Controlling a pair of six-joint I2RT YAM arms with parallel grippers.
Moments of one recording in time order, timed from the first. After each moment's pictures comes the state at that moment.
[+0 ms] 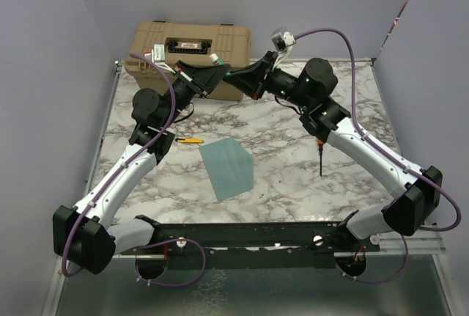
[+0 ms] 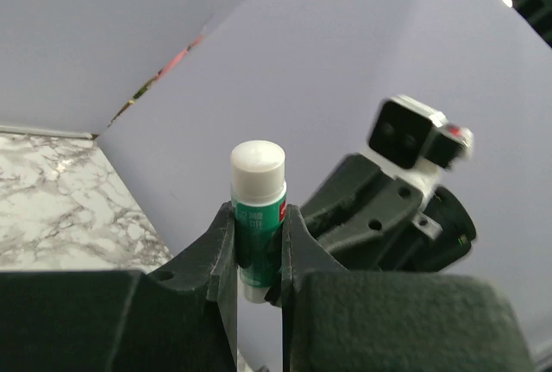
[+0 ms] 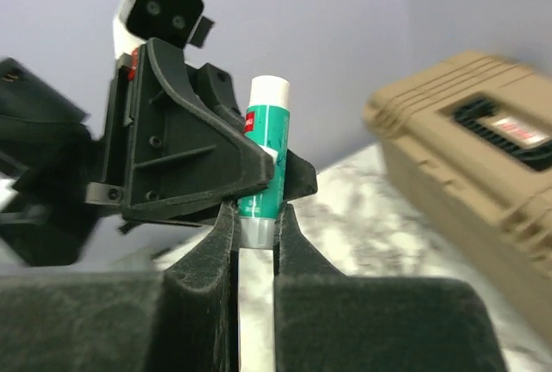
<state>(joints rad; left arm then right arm) -0.41 1.17 1.00 0.58 0.30 -1.11 0.70 1.44 1.39 0.27 -0.40 0.29</state>
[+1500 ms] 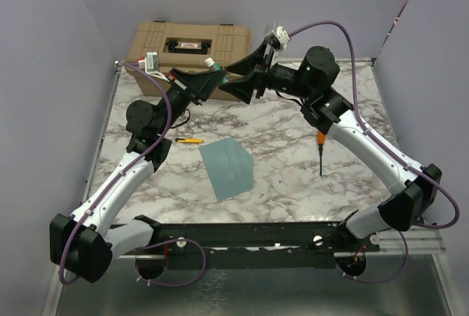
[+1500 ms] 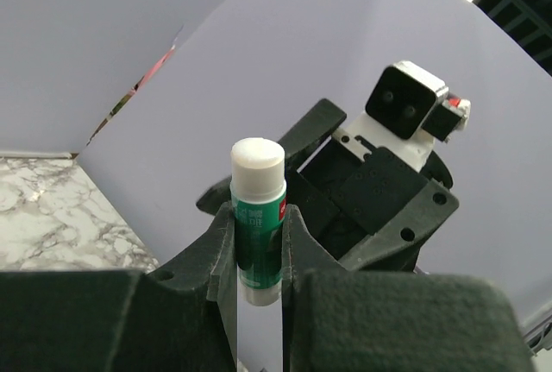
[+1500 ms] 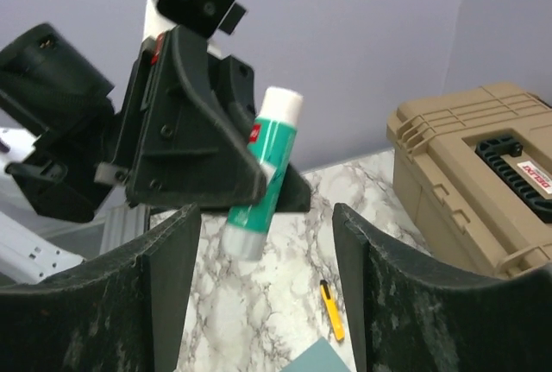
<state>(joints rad) -0.42 1.10 0.92 0.71 0.33 -1.10 0.66 1.46 1.47 0.20 -0.64 0.20</state>
